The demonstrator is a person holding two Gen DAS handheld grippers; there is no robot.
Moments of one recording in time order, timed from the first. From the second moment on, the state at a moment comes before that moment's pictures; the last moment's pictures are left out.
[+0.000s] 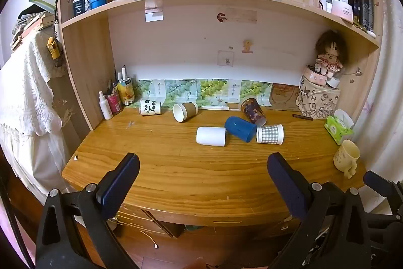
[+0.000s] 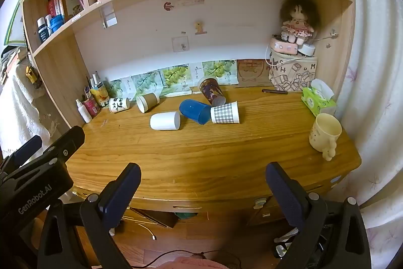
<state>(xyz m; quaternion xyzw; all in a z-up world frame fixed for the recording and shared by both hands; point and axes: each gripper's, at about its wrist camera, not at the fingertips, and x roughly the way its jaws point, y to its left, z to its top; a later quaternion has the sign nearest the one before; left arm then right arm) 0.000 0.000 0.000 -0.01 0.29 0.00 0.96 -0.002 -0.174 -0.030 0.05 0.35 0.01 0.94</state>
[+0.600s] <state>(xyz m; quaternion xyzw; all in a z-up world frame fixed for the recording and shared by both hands) 0.001 -0.006 0.001 -0.01 0.29 -0.01 0.96 -0.001 -0.169 -0.031 0.05 0.35 0.01 0.93</state>
